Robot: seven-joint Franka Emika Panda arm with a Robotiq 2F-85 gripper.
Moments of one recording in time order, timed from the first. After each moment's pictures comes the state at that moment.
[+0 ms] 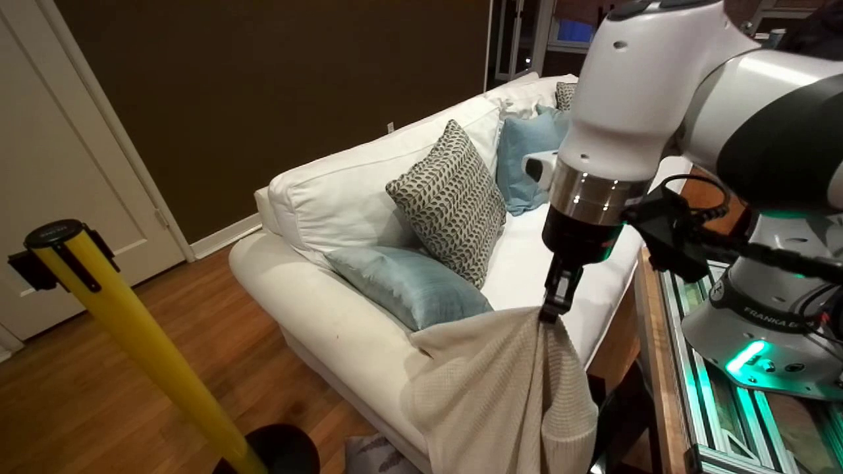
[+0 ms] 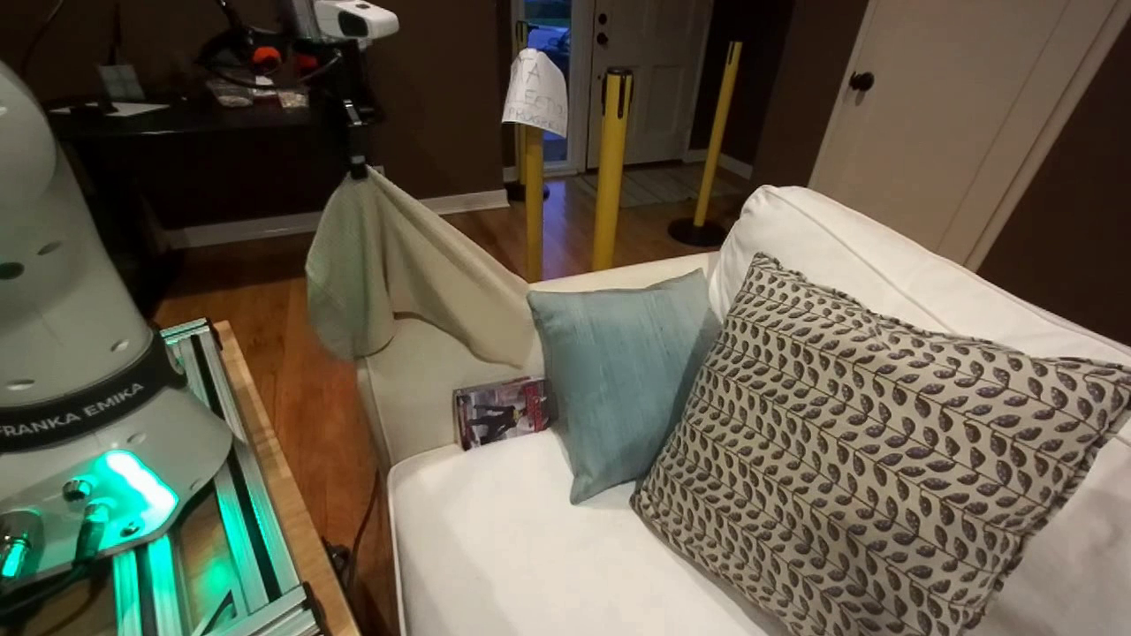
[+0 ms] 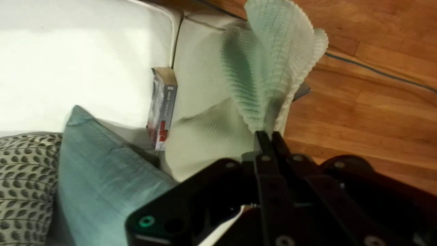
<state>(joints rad) 0.26 -0.44 0.37 -2.75 0.19 2.39 0.49</state>
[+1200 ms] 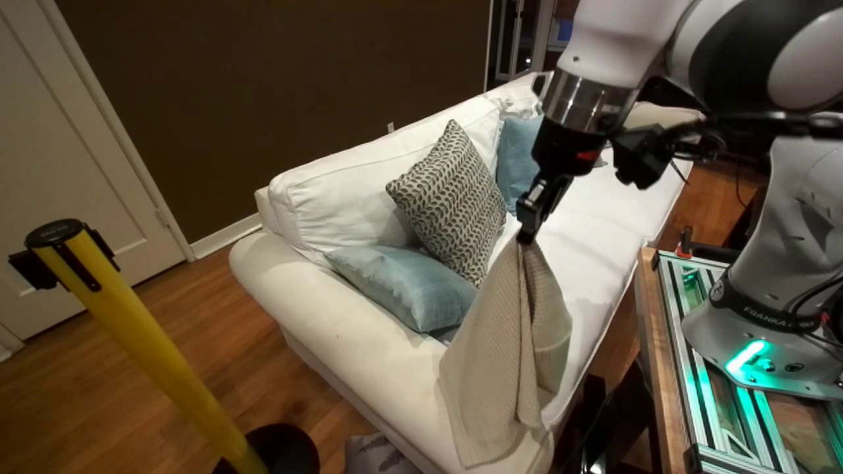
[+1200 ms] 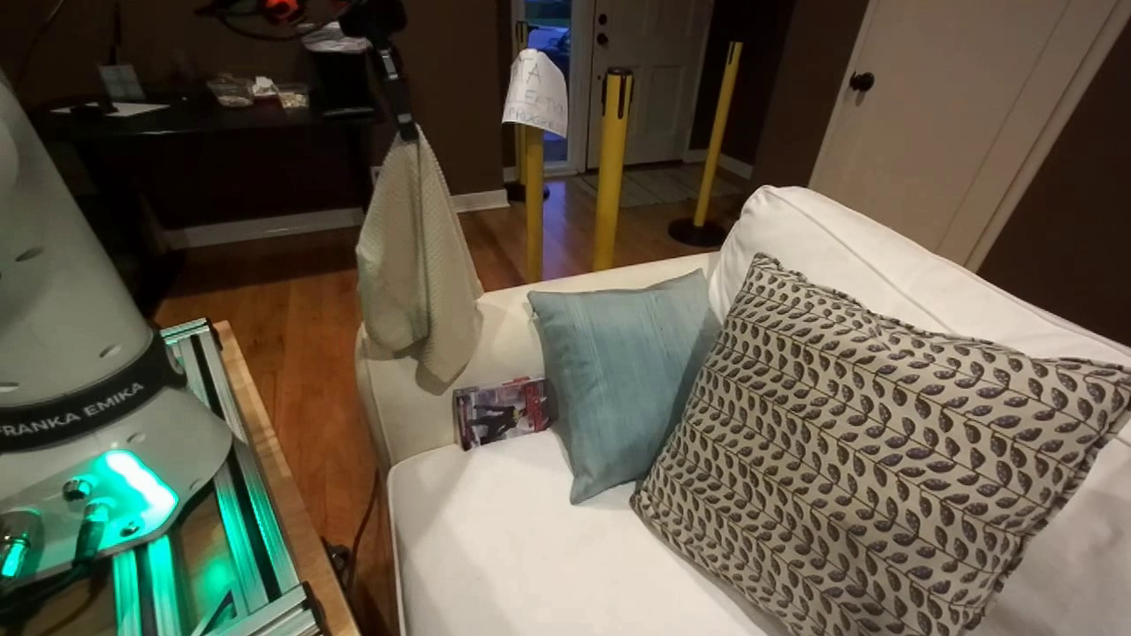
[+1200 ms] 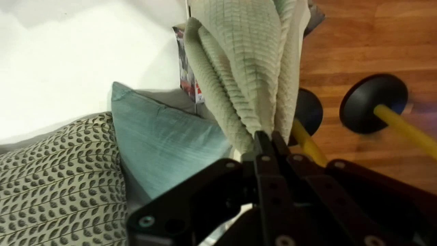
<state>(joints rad) 0.11 -0.61 0.28 -2.74 0.15 2.34 0.55</state>
